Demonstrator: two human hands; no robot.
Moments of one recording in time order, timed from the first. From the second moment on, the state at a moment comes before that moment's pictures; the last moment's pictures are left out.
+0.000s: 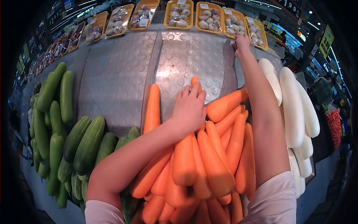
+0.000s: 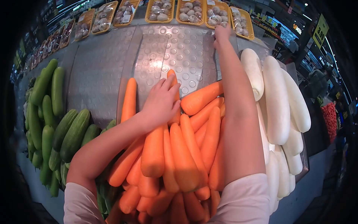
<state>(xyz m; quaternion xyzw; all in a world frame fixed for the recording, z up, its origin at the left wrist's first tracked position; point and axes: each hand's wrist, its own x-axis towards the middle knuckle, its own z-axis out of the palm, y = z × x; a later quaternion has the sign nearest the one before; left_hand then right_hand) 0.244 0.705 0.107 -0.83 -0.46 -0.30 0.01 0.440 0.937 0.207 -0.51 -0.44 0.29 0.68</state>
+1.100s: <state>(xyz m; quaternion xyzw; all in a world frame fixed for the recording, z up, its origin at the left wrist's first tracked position) 0.248 0.707 0.105 -0.84 -0.47 -0.28 0.00 0.430 0.942 0.197 -0.38 -0.27 0.41 0.78</state>
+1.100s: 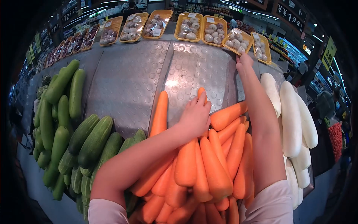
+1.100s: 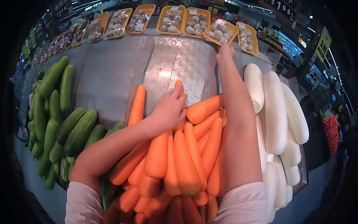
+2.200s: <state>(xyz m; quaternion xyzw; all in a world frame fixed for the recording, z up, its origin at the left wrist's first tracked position) 0.191 0.397 0.185 -0.56 -0.19 -0.55 -0.59 0.380 0.390 0.206 -0.29 -0.60 0.57 0.48</state>
